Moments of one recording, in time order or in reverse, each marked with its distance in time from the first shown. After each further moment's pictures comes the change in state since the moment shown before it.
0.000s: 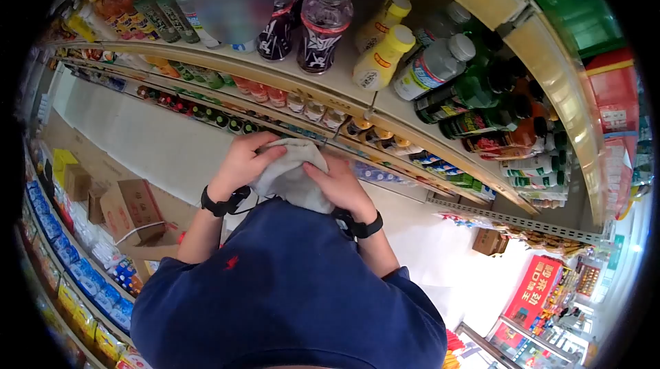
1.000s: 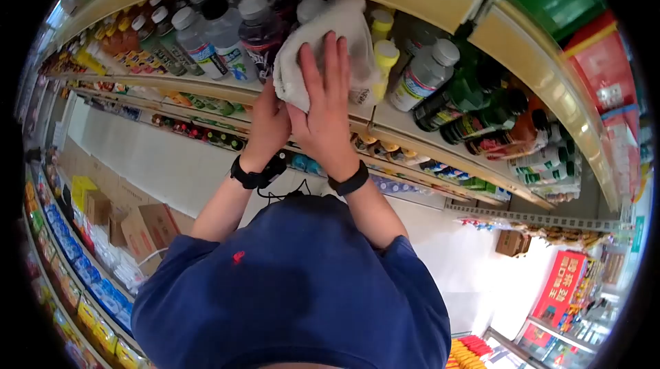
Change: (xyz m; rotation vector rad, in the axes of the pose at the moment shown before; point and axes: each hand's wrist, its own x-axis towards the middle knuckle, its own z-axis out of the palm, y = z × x) left_hand 0.112 0.034 0.014 -0.288 0.360 0.200; right_hand 0.092 -0.115 -0.023 -0.534 0.799 -0.853
